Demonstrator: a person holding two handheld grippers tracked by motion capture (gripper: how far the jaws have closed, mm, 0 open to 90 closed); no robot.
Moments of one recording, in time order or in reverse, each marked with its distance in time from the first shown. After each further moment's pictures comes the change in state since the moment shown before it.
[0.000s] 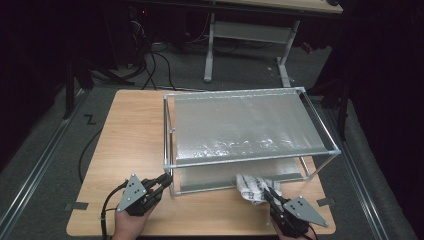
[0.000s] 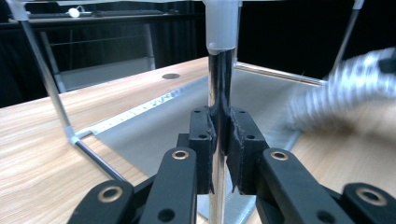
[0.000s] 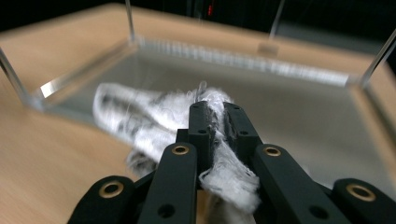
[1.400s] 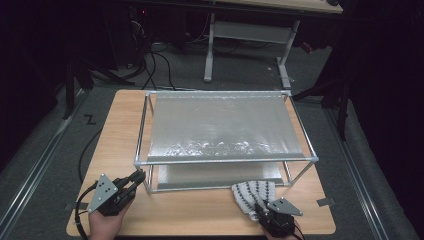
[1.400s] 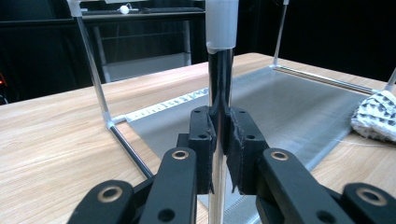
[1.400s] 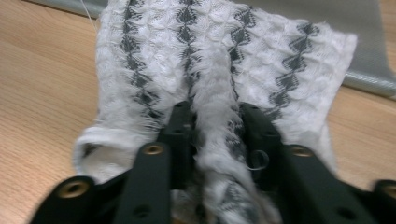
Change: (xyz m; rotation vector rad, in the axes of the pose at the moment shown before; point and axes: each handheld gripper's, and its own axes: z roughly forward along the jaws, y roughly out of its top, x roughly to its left) left arm 0.039 -0.010 -0.046 0.008 0.142 -0.029; right arm 0.004 -0.048 0.037 0.329 -0.022 0.046
